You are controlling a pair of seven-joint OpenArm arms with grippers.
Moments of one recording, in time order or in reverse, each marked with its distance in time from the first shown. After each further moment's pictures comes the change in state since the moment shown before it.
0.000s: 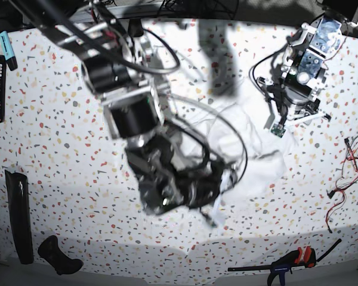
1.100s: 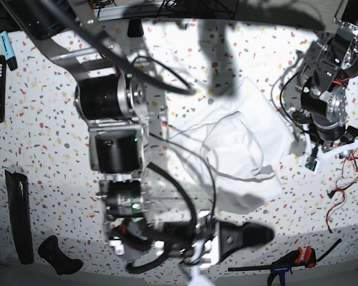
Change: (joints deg) left arm -5.8 -6.4 0.1 7.9 18.4 7.5 9.5; right arm 12.3 -0.1 20.3 -0.1 63.3 0.0 -27.7
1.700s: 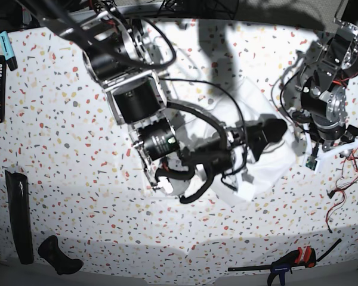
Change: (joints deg) left arm 0.0 0.0 0.0 0.0 0.2 0.0 1.1; right arm -13.6 0.1 -22.0 0.0 -1.8 0.0 0.3
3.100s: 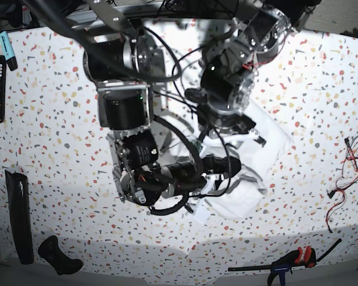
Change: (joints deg) left arm -0.6 25.6 15.0 0.0 0.7 -6.1 -0.4; right arm 0.9 0.0 19.3 0.0 -34.3 0.0 8.4
